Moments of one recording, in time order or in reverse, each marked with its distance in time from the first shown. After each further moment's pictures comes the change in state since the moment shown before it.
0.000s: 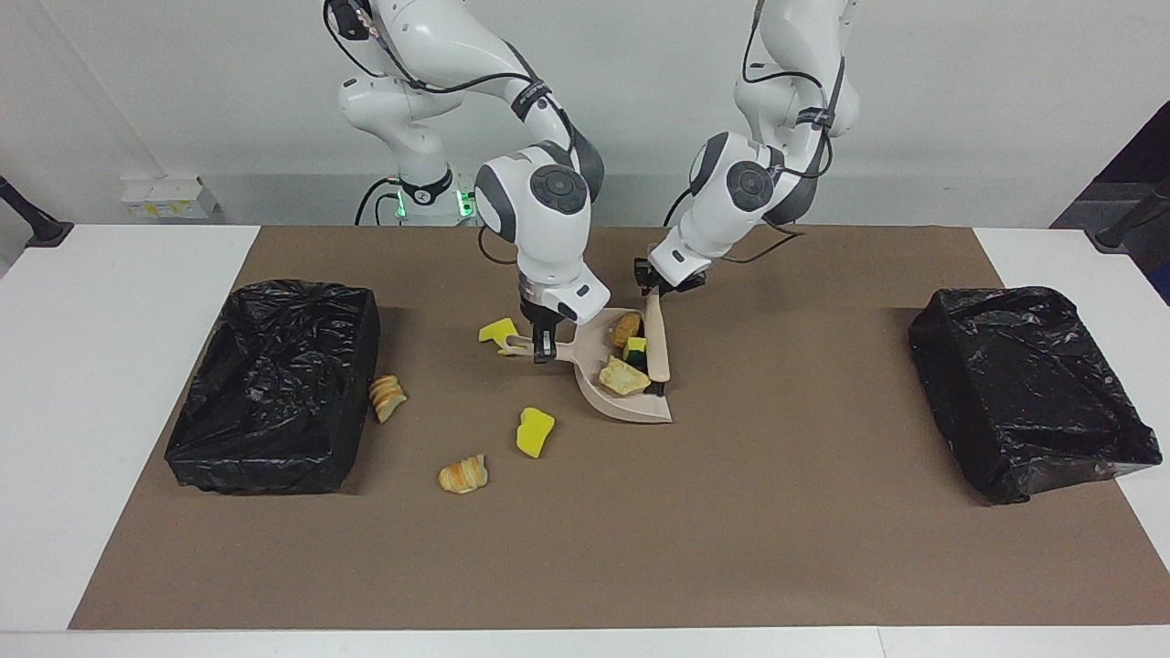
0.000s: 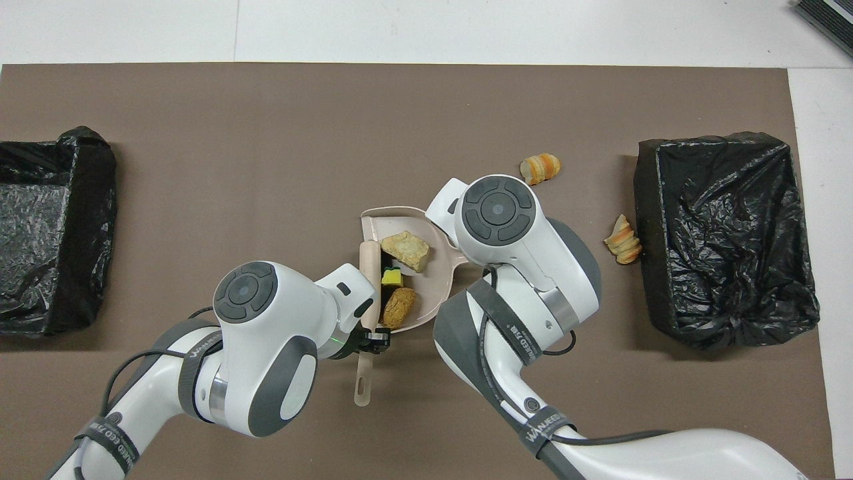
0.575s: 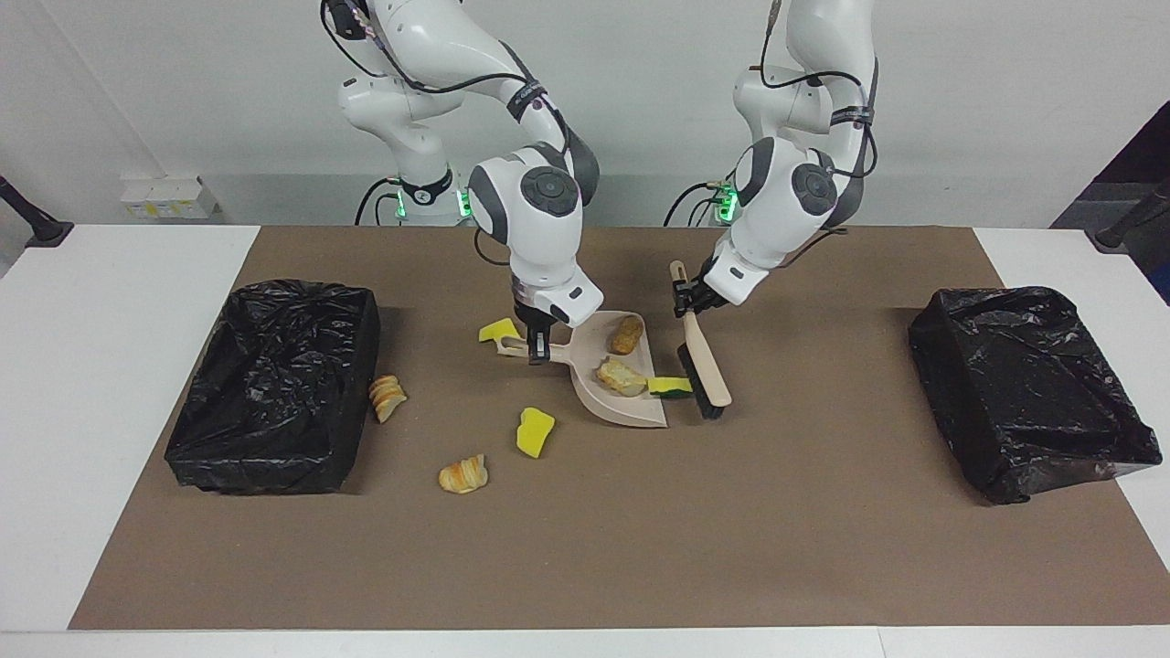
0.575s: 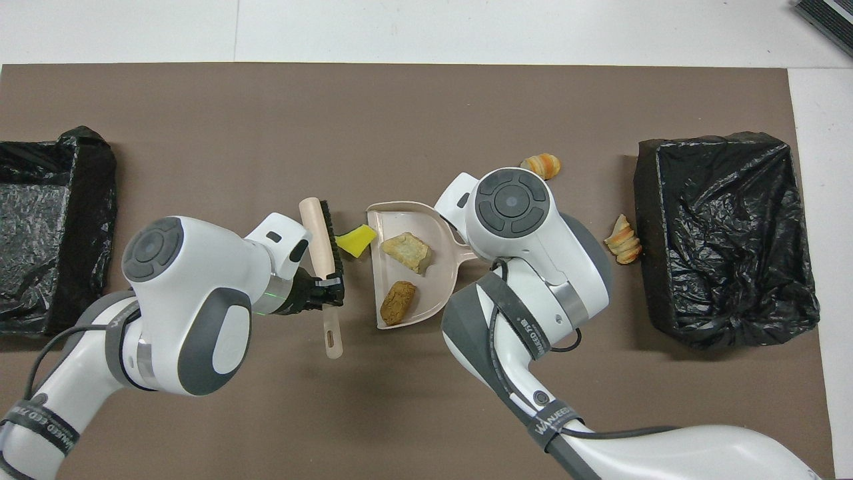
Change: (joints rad) left arm 0.150 -0.002 0.030 0.086 0.001 -0.024 -0.093; right arm -0.021 -0.003 0.000 0.000 0.019 0.000 -0.003
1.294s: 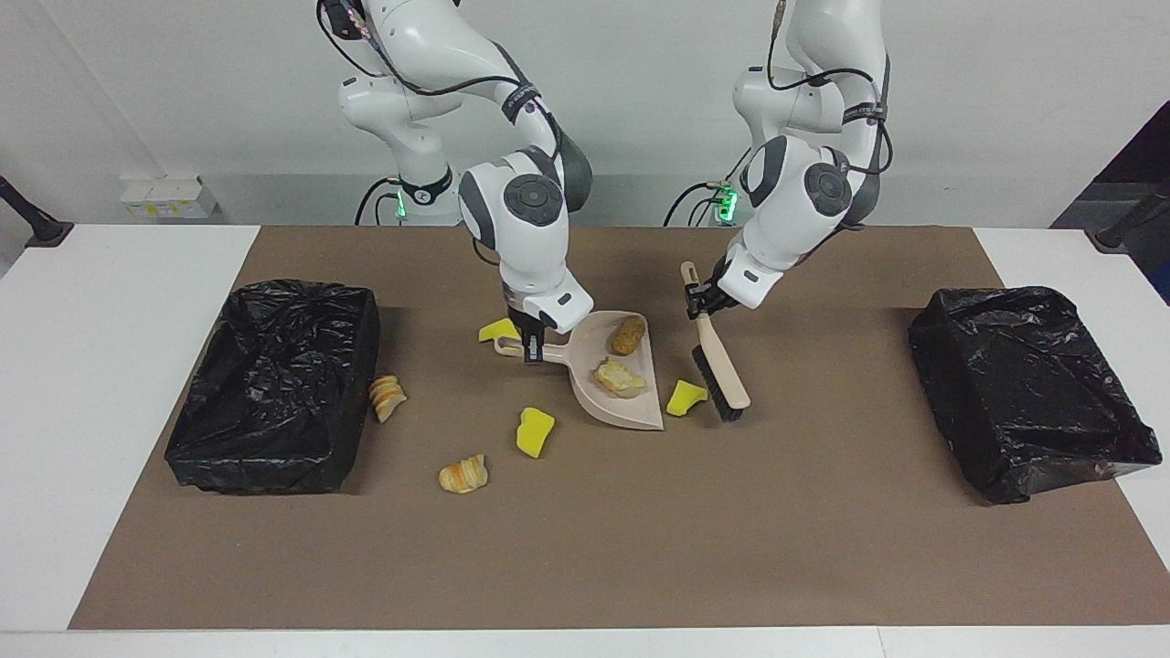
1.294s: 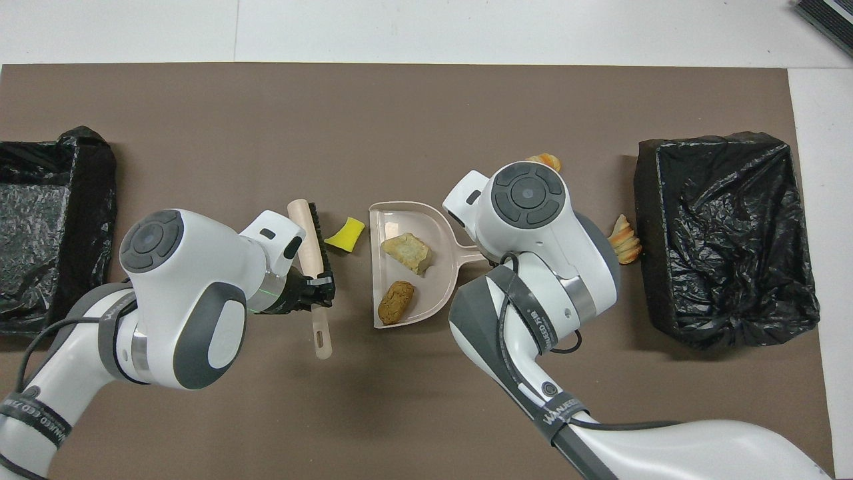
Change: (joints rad) left arm 0.021 0.022 -0.009 -0.023 0.075 -0.009 -0.027; right arm -0.017 -0.001 0.000 -0.015 0.054 0.002 -0.003
